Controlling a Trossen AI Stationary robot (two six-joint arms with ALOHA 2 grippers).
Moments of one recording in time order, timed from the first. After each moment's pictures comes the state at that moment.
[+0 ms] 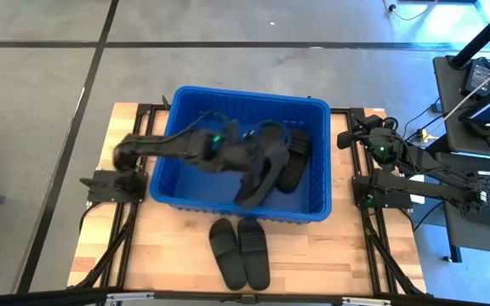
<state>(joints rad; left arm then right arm) -0.13 1.96 2.32 -1.33 -0.60 -0.26 -0.36 0.40 0.54 -0.56 0.86 0.23</state>
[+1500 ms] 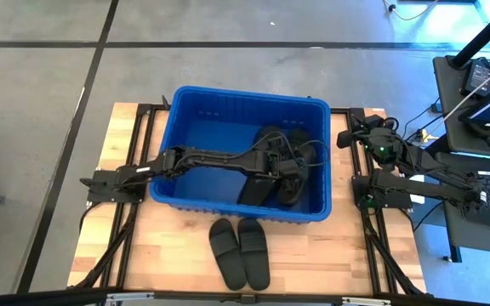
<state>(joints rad) -0.01 2.42 2.31 -0.80 -0.65 -0.05 -0.36 0.40 0.54 -0.56 0.86 0.29</state>
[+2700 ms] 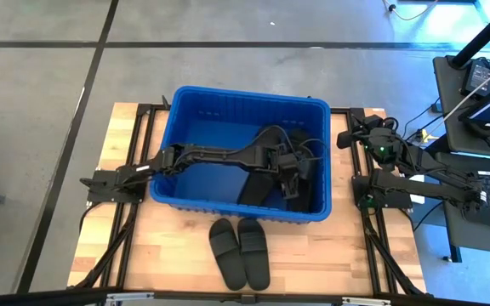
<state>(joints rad) 0.01 2.39 2.30 -0.82 -0.21 -0.13 -0.36 0.40 0.54 -0.56 0.86 0.25</state>
